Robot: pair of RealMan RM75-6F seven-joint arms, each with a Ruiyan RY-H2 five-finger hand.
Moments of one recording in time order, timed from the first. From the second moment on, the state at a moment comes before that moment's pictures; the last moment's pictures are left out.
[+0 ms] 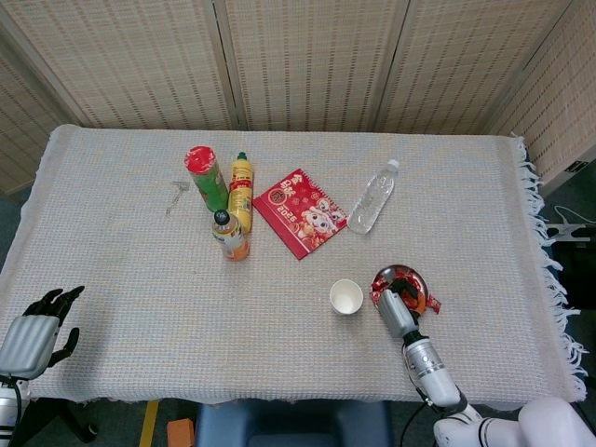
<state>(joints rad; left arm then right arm) -0.15 -1.15 0.00 -1.51 1.49 1.38 0.08 0.53 -1.81 -0.14 -1.08 -1.22 1.21 -1.72</state>
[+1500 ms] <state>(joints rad) -0.14 -1.15 0.00 -1.52 1.49 1.39 0.09 0.52 -1.69 -0.01 -1.25 -1.36 1.29 -1.64</state>
